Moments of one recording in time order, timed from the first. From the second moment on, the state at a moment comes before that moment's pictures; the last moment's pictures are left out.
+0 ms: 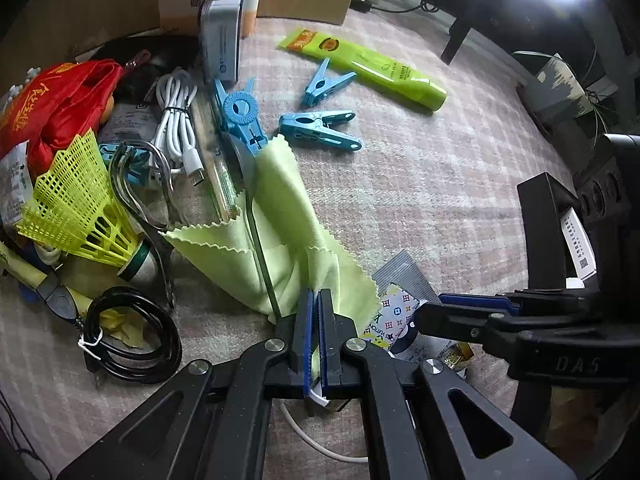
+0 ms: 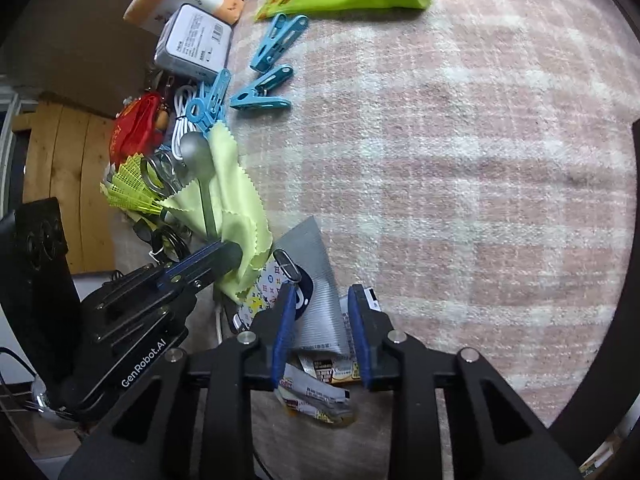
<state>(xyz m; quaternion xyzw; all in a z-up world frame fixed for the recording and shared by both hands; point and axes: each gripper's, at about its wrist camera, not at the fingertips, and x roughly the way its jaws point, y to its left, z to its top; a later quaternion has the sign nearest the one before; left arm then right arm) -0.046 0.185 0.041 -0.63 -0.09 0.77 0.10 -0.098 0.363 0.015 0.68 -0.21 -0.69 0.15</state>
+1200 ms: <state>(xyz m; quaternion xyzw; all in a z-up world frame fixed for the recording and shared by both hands) 0.024 0.325 0.171 -0.53 -0.07 0.78 0.32 0.069 0.566 0.146 0.51 -0.26 -0.82 -0.01</state>
